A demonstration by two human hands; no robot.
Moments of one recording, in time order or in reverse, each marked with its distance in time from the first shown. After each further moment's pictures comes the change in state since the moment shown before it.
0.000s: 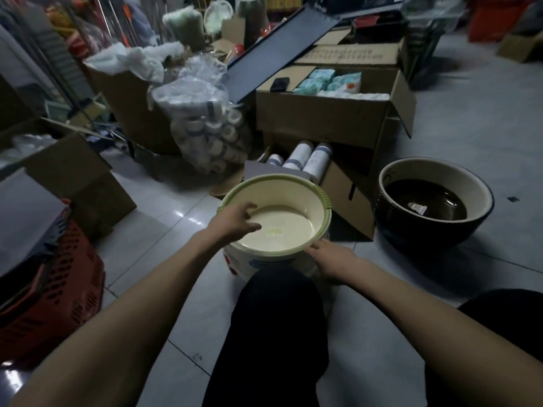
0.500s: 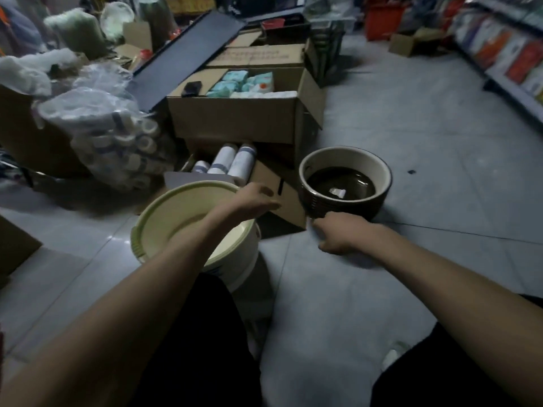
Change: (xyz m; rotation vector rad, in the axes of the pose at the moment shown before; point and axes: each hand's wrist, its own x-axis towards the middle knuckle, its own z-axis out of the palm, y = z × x) left_hand 0.027 0.213 0.065 -0.159 -0.241 0.217; right_hand -0.129 0.128 -0.044 0.118 -0.028 0.375
